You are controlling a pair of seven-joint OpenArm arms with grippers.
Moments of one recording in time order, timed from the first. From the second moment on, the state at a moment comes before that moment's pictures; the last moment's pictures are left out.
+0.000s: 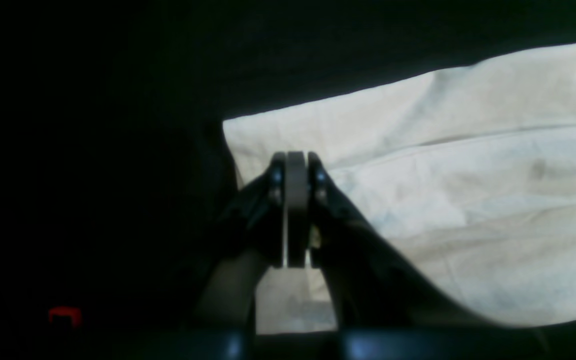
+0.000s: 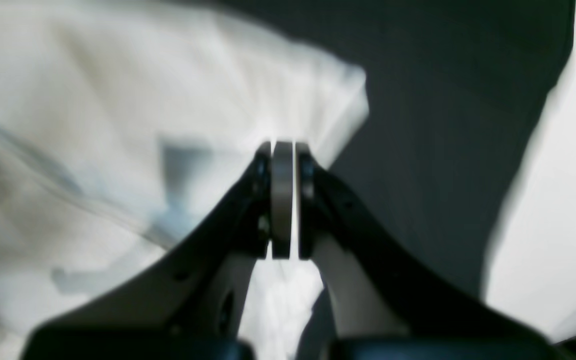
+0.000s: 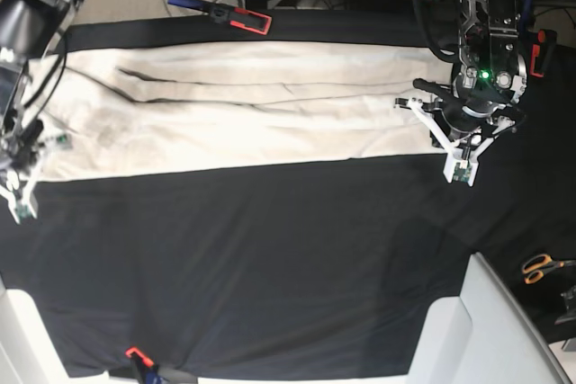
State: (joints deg) left arm 14.9 -14.8 -7.0 102.2 -5.5 -8.5 50.1; right arm 8.6 10.1 32.6 71.5 -24.0 40.2 -40.2
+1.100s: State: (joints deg) left arm 14.7 -15.0 -7.2 97.5 -5.5 -8.5 50.2; right arm 21.7 21.9 34.4 31.3 -25.1 34.7 -17.3
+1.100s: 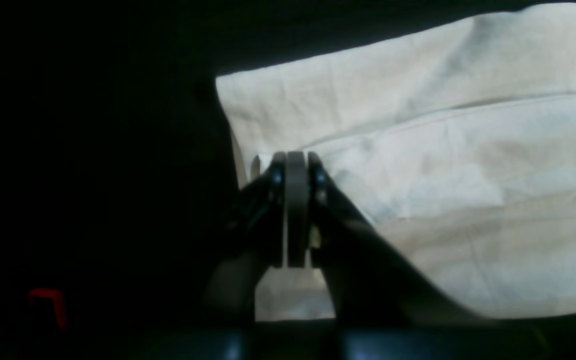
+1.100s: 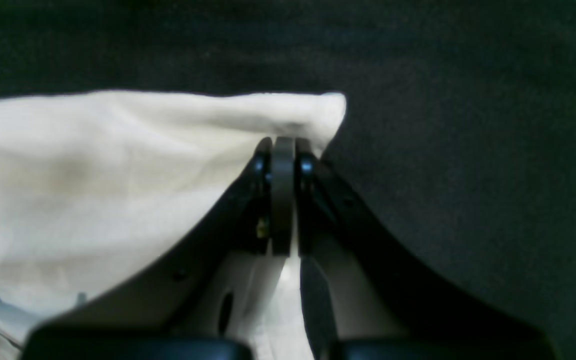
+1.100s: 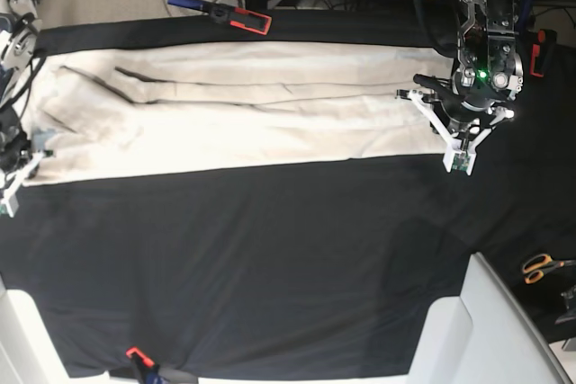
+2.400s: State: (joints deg) left arm 14.4 -16.3 -34.5 78.6 -29.3 -37.8 49.5; right arm -5.4 6.9 34.1 78.2 -25.1 25.8 -23.0
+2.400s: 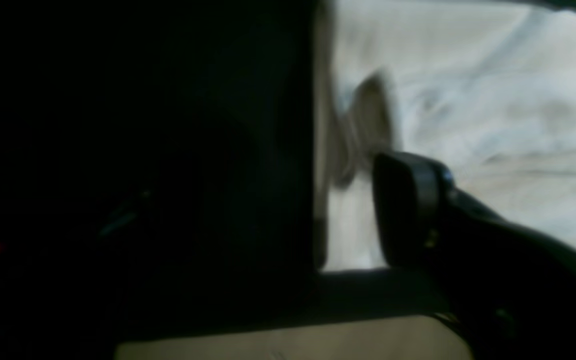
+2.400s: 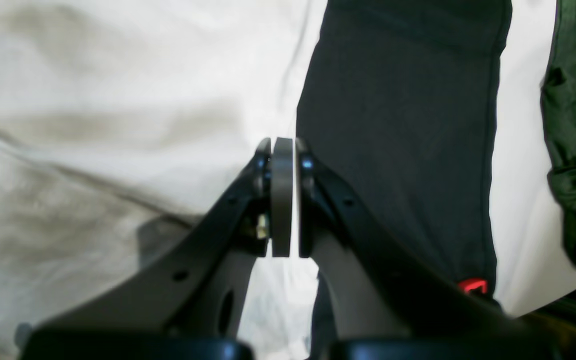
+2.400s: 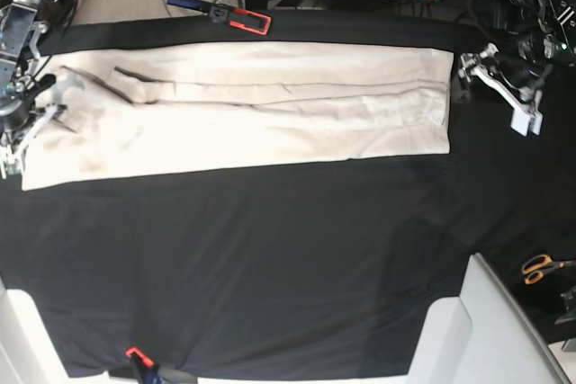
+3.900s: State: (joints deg) left arm 14.1 -15.7 -31.9 76.3 -31.5 -37.7 41.9; right arm -7.9 6.1 34.1 74.4 -25.1 25.7 -22.9
